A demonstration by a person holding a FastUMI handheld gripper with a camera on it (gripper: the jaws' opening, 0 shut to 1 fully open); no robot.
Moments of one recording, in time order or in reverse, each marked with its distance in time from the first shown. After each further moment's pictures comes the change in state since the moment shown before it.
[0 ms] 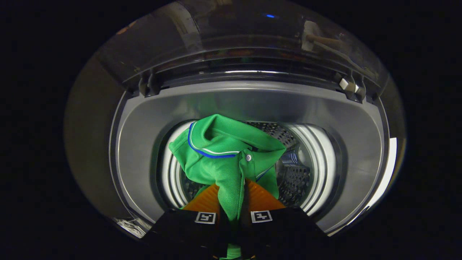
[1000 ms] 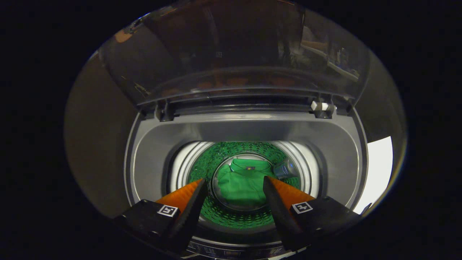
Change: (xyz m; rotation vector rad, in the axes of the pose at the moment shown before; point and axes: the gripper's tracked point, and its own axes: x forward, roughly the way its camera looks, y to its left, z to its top) arm -0.054 0.000 0.026 0.016 -0.221 -0.020
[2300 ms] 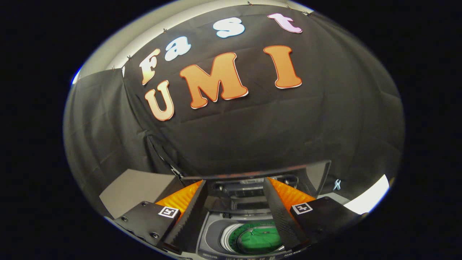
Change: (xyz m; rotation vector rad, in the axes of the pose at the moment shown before) arm -0.254 0.044 0.208 0.012 -0.716 0.179
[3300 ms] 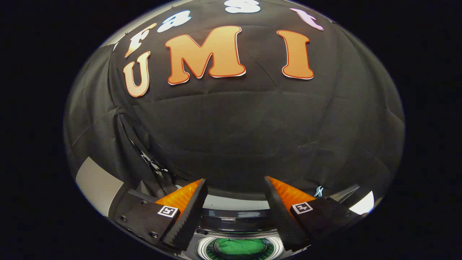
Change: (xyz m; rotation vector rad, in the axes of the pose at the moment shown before) arm 0.138 -0.035 -0.026 -0.145 0.136 -0.169
